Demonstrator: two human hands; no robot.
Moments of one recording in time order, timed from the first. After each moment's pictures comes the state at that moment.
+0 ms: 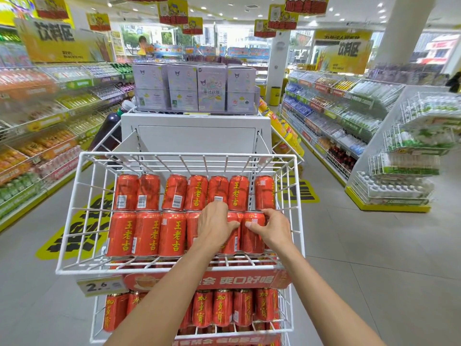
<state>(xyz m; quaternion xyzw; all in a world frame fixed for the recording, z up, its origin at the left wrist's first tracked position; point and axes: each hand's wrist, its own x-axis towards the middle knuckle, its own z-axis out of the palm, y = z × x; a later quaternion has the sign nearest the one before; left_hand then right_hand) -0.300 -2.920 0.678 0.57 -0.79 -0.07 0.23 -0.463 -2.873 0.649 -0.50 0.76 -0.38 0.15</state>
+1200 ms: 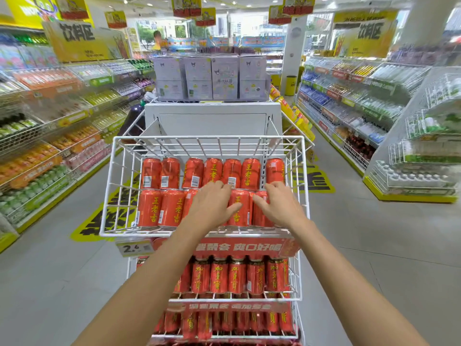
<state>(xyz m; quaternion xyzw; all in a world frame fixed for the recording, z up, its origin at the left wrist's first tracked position) -0.239 -2.869 0.714 0.48 -0.87 0.06 0.12 -0.436 -2.825 0.703 -0.64 0.74 -0.19 0.05</state>
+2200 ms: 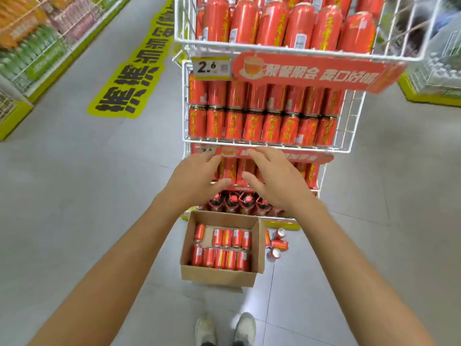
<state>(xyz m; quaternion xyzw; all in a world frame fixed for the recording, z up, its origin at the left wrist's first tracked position) 0.040 -2.677 0.502 0.46 -0.88 -0.10 0.05 -0.178 -2.619 0.518 -0.74 0.65 -0.09 0.10</state>
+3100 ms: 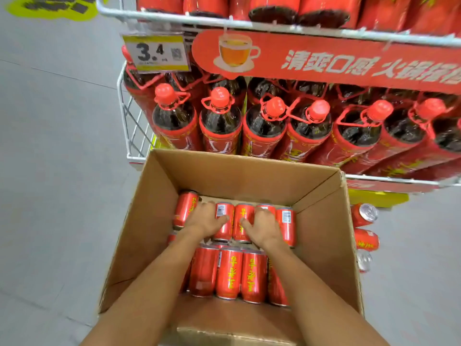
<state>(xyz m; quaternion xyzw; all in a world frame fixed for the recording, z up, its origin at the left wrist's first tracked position) 0.035 -2.733 -0.338 0.62 -0.70 -0.35 -0.07 -0.136 -2.679 -0.337 -0.49 0.79 -0.01 0.37</state>
